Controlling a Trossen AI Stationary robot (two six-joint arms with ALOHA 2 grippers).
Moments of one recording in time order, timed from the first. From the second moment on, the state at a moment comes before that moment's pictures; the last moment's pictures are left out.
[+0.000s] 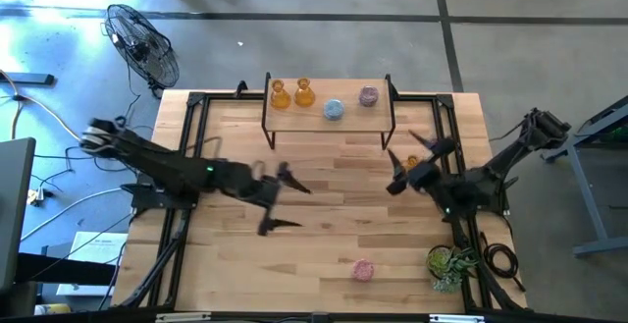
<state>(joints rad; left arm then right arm) -0.27 1.26 0.85 0.22 -0.04 0.07 0.61 1.08 0.71 0.81 1.57 -0.97</state>
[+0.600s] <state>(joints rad) -0.24 0.78 0.44 0.26 -0.41 0.20 0.24 1.05 0.71 0.55 1.57 -0.56</state>
